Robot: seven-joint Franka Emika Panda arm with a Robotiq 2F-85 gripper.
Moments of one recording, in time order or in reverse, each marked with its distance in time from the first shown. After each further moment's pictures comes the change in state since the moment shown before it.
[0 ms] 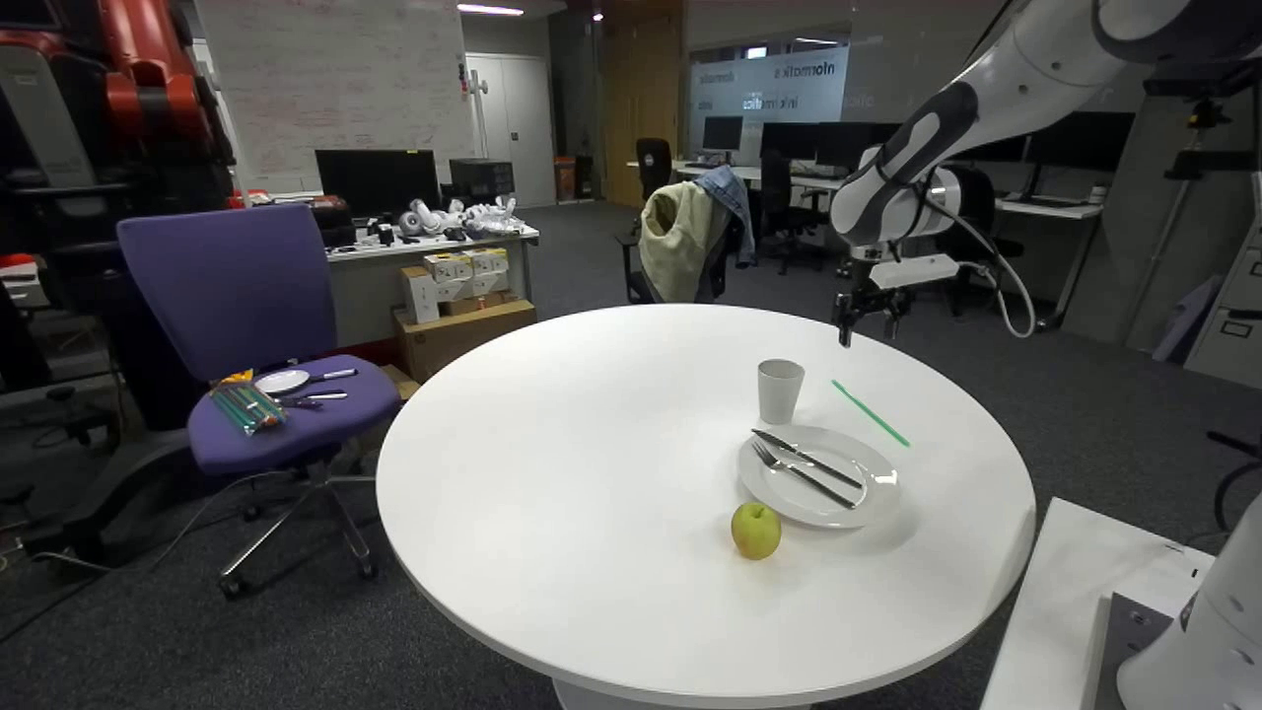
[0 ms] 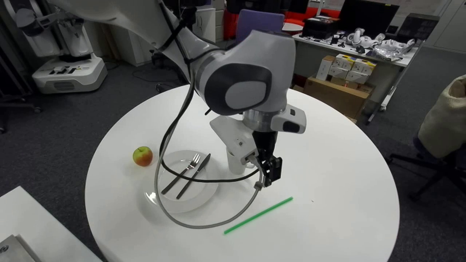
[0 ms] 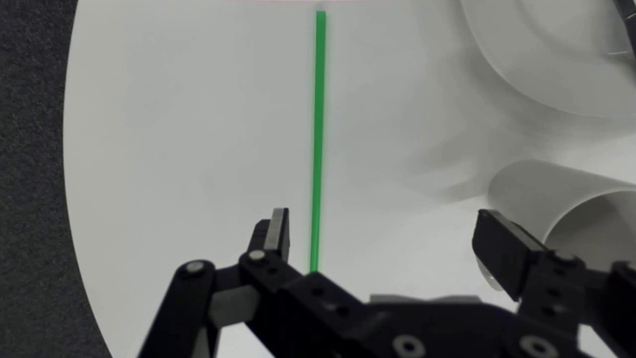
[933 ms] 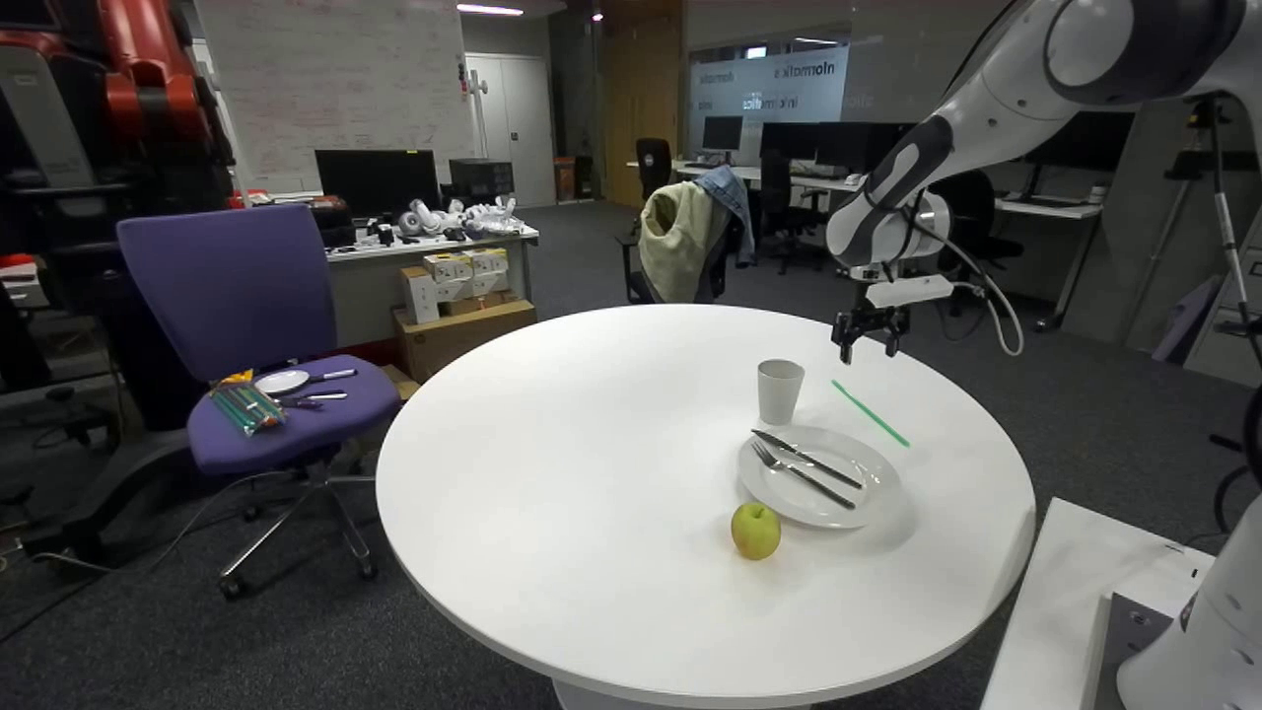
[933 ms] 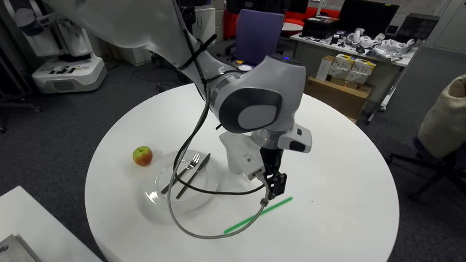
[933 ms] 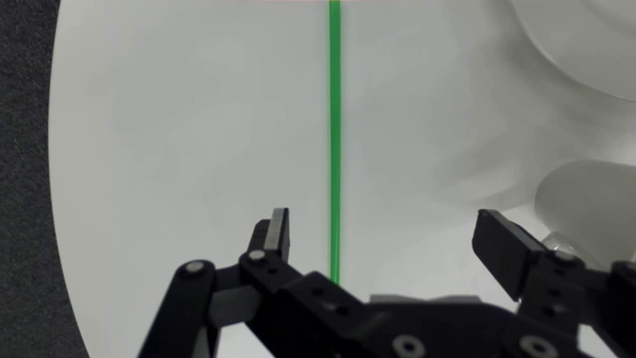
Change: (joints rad) arm -0.027 0.119 0.000 0.074 0.034 0.000 0.002
